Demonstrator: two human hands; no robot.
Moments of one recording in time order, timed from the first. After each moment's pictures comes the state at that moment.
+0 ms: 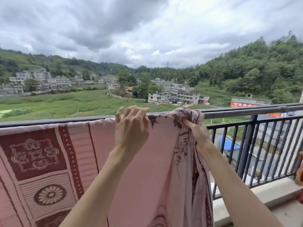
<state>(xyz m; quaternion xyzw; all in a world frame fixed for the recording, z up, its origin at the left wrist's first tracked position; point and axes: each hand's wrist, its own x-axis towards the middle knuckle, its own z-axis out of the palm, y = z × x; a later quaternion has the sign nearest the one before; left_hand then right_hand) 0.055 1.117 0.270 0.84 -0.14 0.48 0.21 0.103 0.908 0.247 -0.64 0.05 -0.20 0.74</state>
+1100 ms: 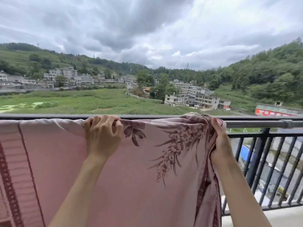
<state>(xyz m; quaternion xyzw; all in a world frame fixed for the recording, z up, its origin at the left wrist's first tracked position) 0.100 1.018 0.252 0.86 0.05 0.48 0.17 0.153 0.718 0.243 -0.50 -0.09 -0.19 0.84</state>
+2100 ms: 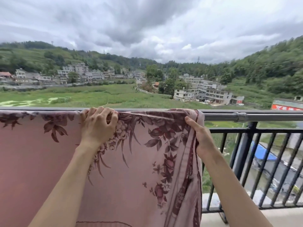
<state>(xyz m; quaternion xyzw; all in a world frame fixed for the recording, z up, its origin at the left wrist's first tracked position) 0.148 0.831 0.251 0.90 0.07 0.42 0.12 0.188 0.544 0.238 -0.53 -0.10 0.00 0.84</state>
